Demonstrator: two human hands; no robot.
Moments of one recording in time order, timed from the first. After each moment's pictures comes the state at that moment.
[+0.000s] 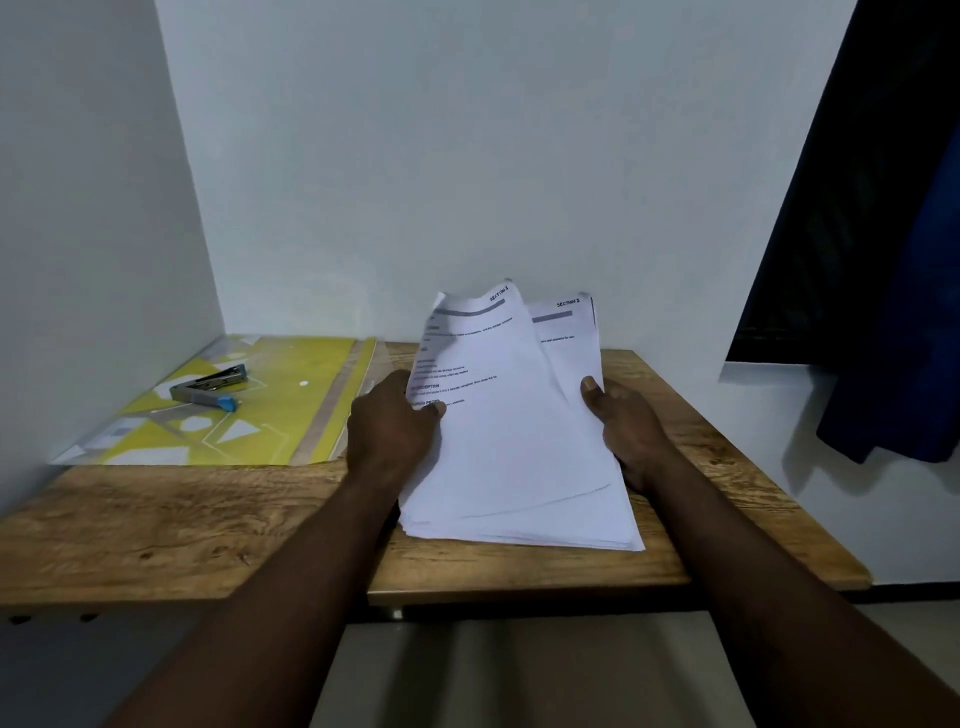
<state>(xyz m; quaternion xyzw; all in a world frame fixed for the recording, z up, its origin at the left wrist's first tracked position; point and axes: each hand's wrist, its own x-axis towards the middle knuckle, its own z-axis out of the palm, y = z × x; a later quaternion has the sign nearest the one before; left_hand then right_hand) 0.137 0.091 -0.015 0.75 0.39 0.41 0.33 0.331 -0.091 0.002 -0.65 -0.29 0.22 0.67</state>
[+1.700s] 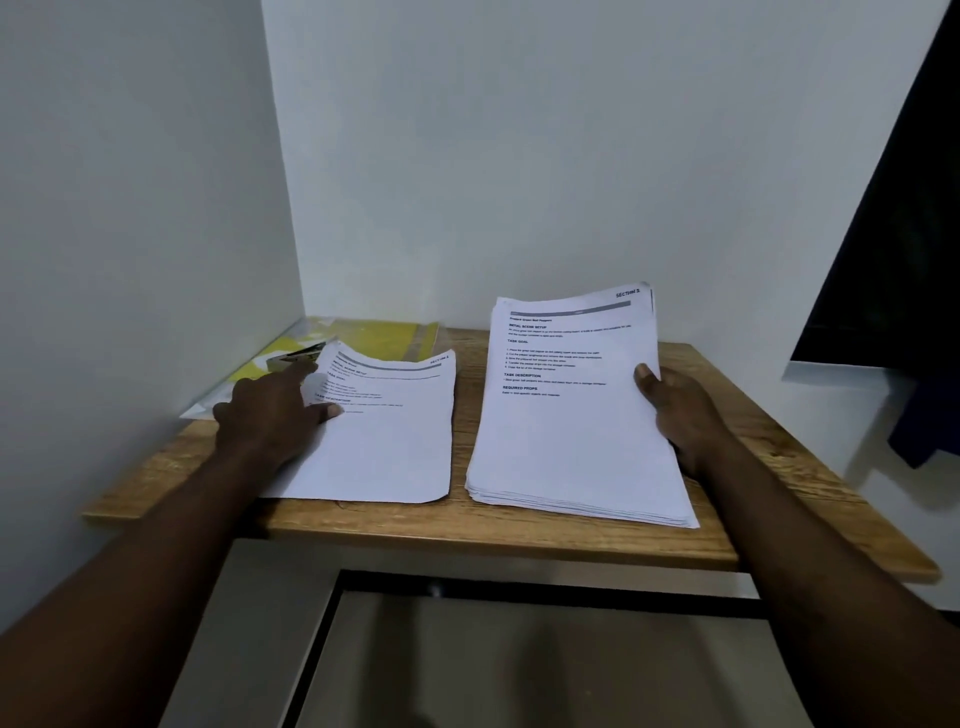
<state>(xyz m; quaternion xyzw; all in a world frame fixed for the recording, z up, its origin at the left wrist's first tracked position) -0.028 0.200 -0.022 0.81 0.53 0.24 0.08 0.316 -0.094 0.009 -0.65 -0.31 0.22 0.66</state>
